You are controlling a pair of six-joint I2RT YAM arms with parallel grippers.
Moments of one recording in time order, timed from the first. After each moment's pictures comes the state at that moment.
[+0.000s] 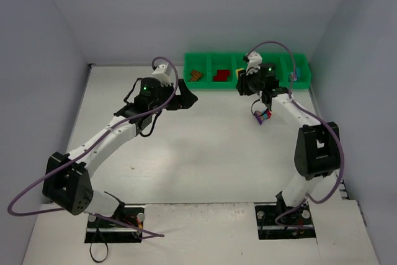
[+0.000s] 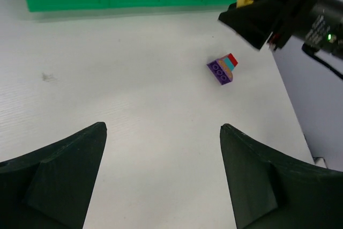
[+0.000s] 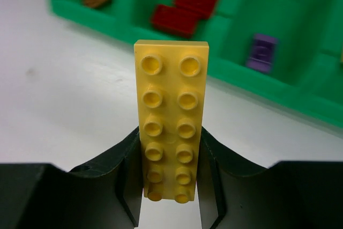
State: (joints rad) left arm -0.49 1.44 1.13 -0.05 0.21 -0.57; right arm 0.24 1.67 1.19 -0.02 -0.25 -0.06
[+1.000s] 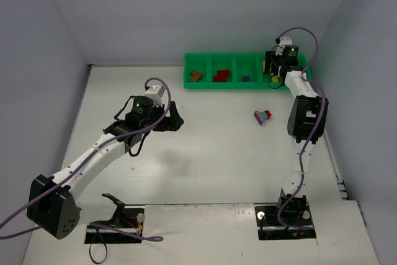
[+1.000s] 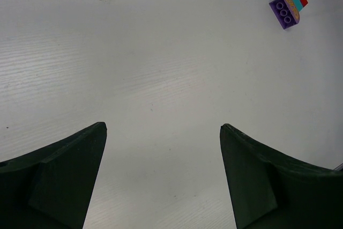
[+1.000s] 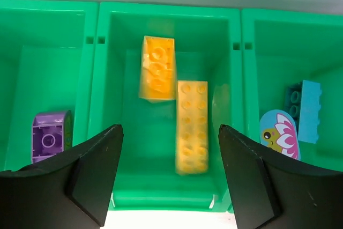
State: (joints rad) left arm -0.49 1.20 0.92 -0.27 0.09 -0.45; right arm -0.09 2.34 1.95 -0.14 -0.08 -0.10
